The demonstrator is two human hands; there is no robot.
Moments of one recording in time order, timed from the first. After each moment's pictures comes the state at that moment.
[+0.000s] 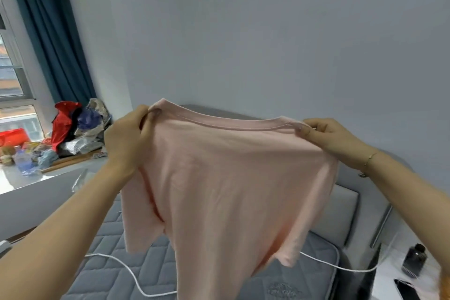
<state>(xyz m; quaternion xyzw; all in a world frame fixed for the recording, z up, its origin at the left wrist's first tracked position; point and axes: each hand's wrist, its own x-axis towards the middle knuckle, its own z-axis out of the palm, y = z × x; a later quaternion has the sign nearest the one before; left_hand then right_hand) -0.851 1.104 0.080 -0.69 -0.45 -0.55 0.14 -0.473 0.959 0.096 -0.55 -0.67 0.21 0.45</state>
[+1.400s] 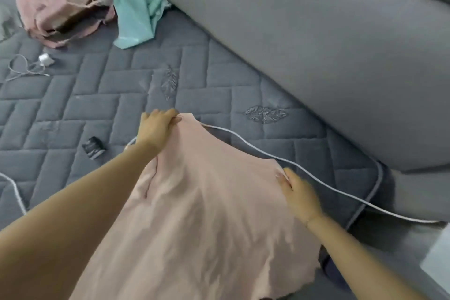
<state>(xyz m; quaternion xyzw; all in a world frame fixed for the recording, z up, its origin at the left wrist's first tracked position) -0.520 1.486 -0.550 -0.81 -0.58 0.00 -0.11 -0.233 1.259 -0.583 -0.78 -0.45 0.39 0.20</state>
